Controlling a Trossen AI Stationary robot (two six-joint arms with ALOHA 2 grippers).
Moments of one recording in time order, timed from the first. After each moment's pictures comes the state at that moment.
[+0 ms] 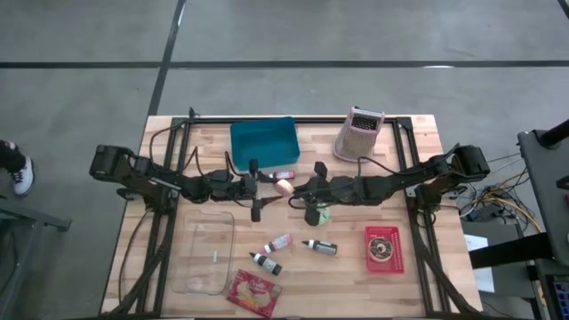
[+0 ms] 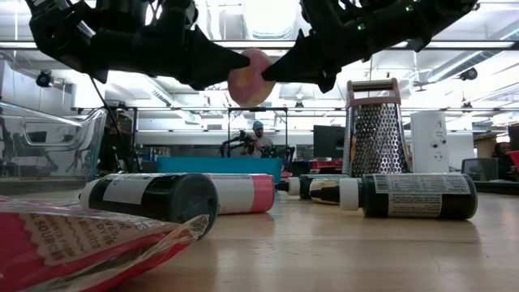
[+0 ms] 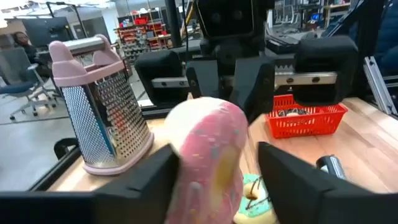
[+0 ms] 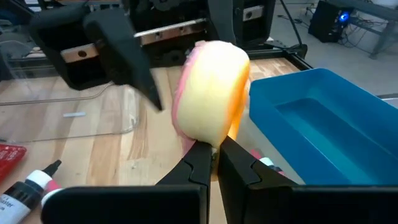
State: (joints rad) left arm -0.05 1.49 0.49 0.91 -0.10 0.14; right arm 0.11 1.56 0.79 0.44 0.32 0.13
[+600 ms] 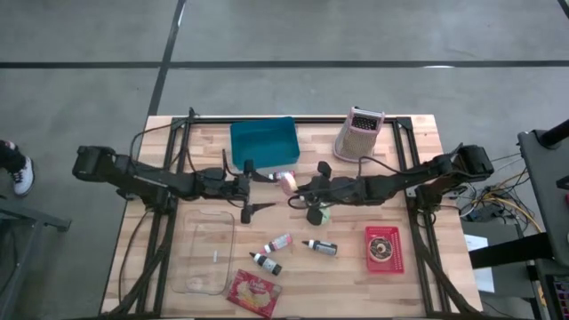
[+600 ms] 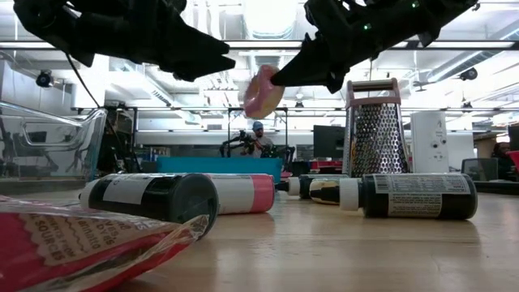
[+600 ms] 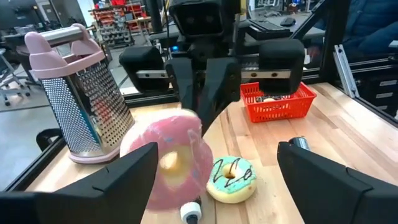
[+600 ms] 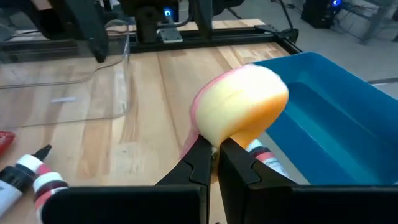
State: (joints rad) left arm -0.05 1.30 0.49 0.63 -0.04 0.13; right arm 0.13 1.52 0.79 0.33 0.35 0.15
